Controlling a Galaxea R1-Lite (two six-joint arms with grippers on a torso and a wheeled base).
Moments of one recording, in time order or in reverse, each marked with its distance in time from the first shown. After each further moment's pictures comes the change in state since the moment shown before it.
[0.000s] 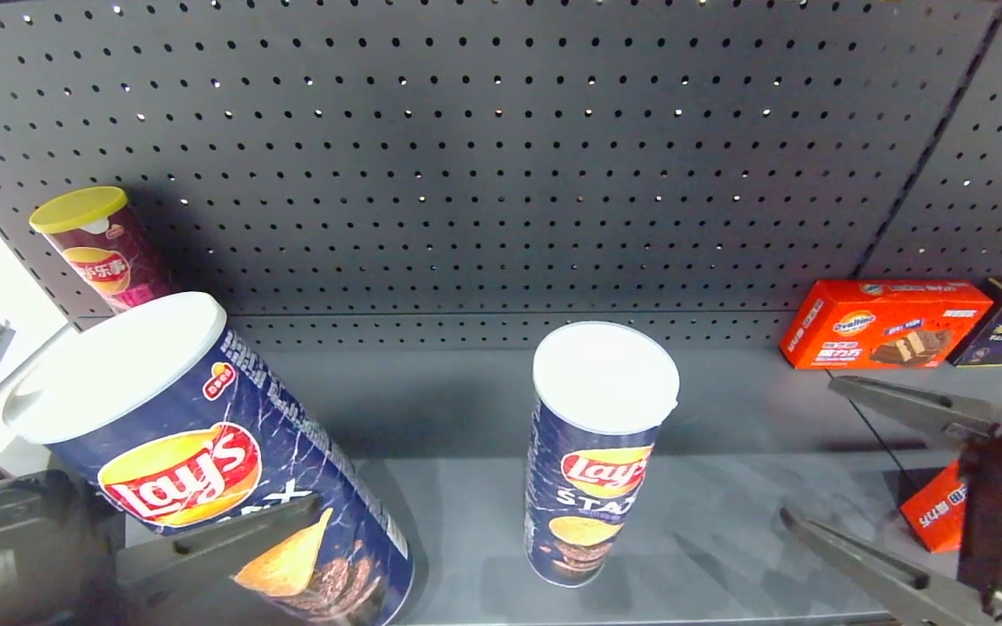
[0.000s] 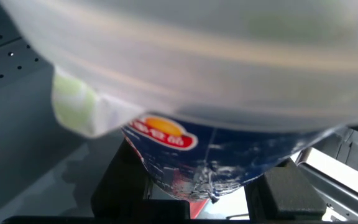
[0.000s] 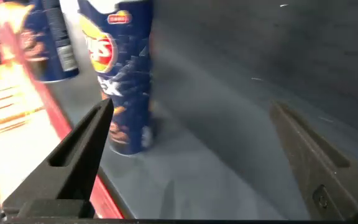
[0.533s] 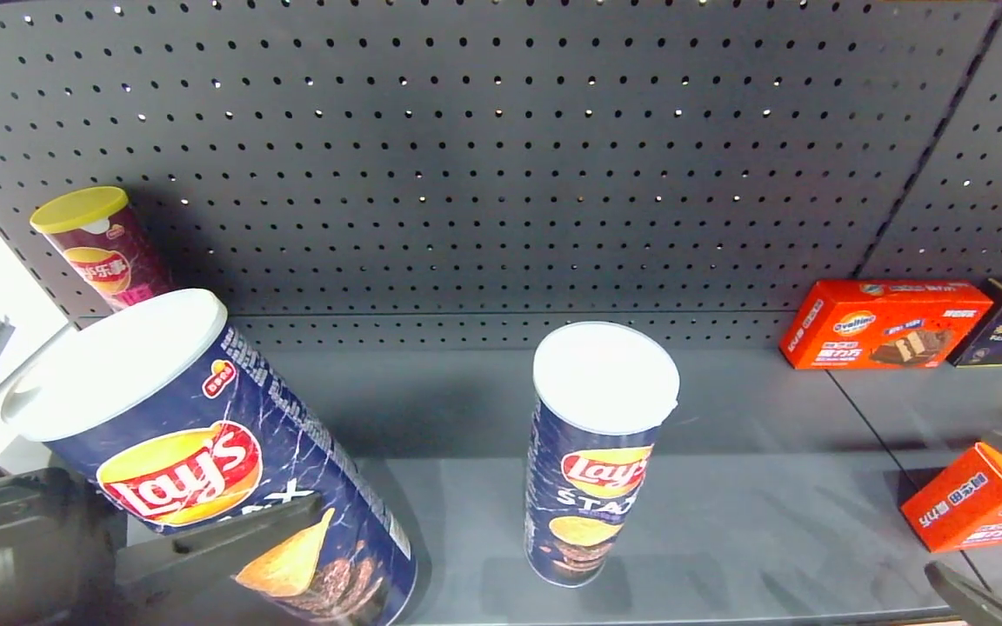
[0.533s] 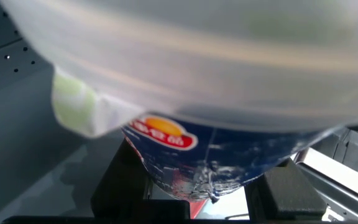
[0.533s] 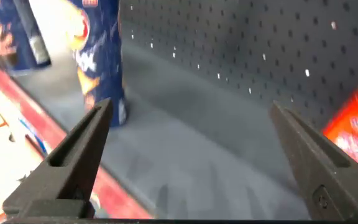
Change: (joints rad) left arm -0.002 0.002 -0.005 0.001 -0.010 0.000; right arm -0.008 -0.296 0.168 0.070 -0.154 0.007
